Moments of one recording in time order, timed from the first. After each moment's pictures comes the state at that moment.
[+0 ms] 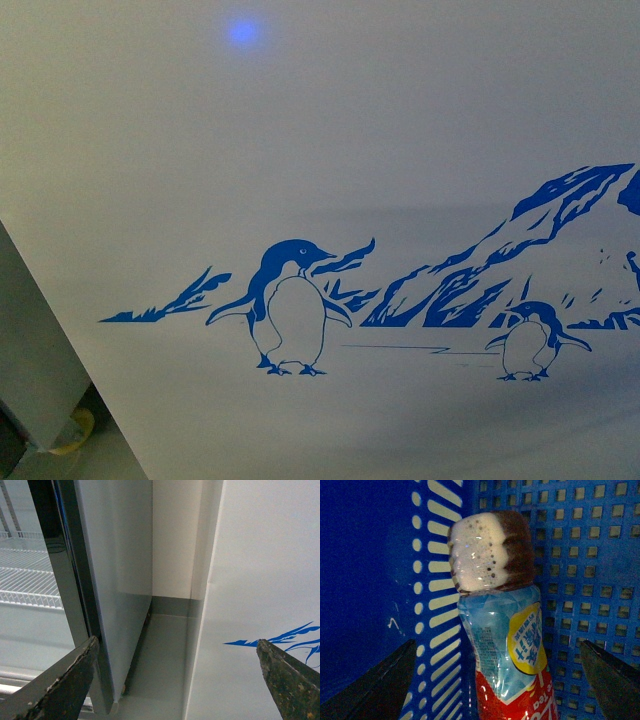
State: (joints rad) left arm 0.00 0.00 0.01 0.00 0.00 0.00; right arm -1.14 2.76 0.92 0.34 -0.49 -0.70
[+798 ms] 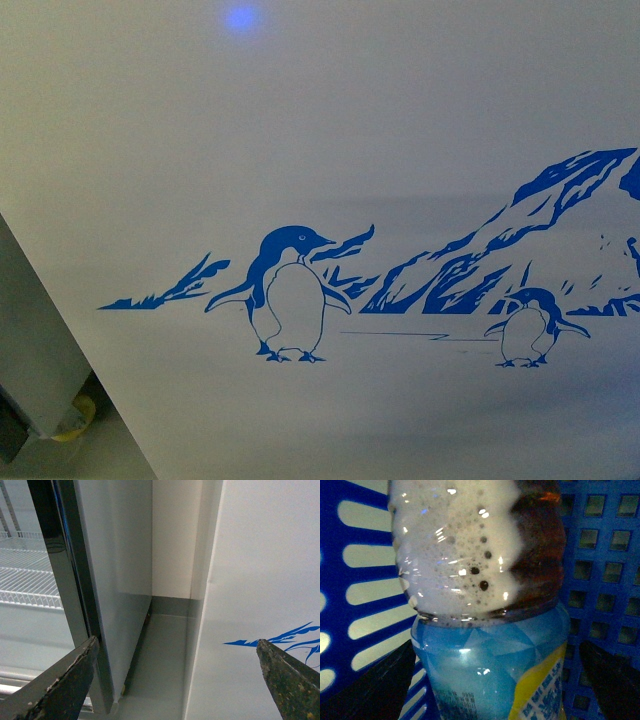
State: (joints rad) left arm 0.00 0.00 0.01 0.00 0.00 0.00; right arm -1.04 2.98 1.05 0.47 -0.40 -0.65
